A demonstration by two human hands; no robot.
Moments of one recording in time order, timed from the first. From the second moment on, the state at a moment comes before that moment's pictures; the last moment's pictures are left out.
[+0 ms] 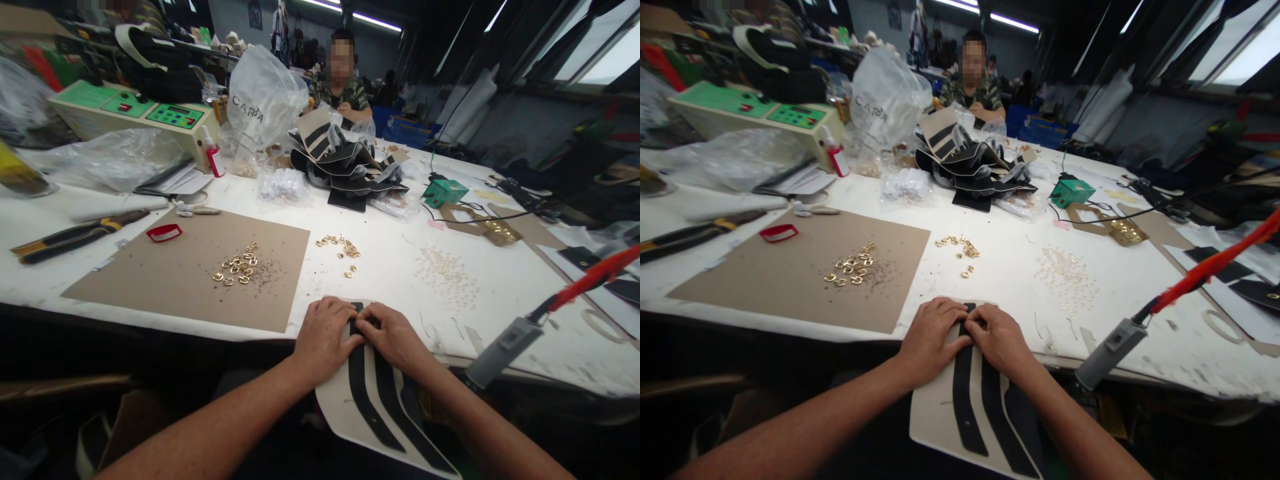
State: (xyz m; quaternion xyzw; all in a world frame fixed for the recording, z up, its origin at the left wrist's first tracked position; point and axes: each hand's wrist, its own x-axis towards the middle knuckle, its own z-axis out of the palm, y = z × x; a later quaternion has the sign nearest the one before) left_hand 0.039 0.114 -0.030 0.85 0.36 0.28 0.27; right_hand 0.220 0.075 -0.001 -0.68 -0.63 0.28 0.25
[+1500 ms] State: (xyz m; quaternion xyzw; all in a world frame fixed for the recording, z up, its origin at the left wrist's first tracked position) left_hand 0.041 0.120 -0.025 0.86 0.36 0.26 0.25; right_hand 0.216 0.054 0.055 -0.54 -0.34 0.30 0.71
